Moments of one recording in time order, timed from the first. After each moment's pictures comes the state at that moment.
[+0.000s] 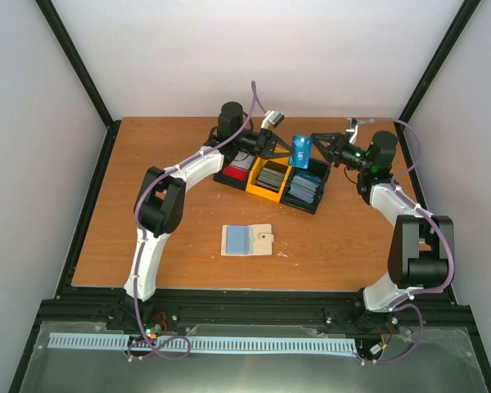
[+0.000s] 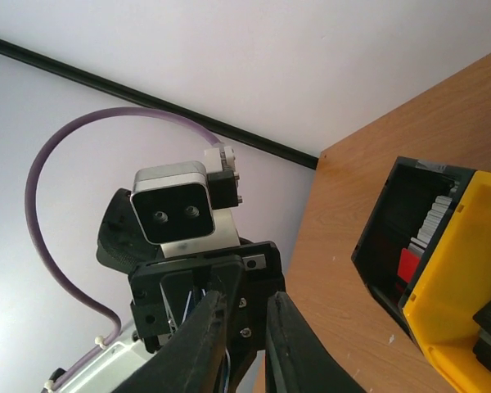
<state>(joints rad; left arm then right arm) -0.50 2.27 1.85 0.45 1.42 -1.06 -0.01 1.57 0.96 0.59 -1.00 1.17</state>
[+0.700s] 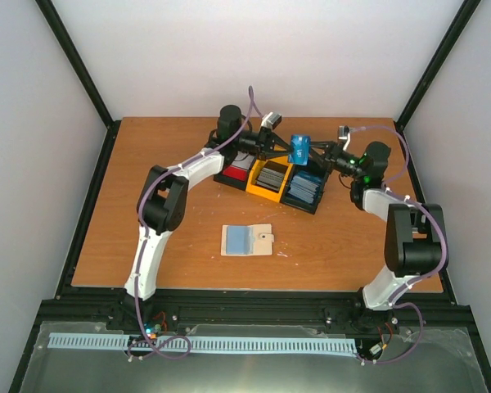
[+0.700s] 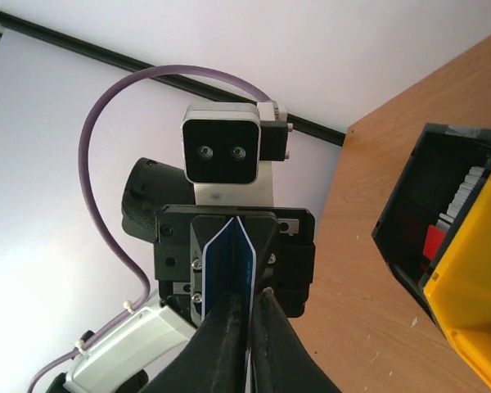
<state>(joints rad) -0.49 2.30 1.85 0.53 1.38 -1.29 0.01 1.65 0.87 0.87 -1.06 1.28</state>
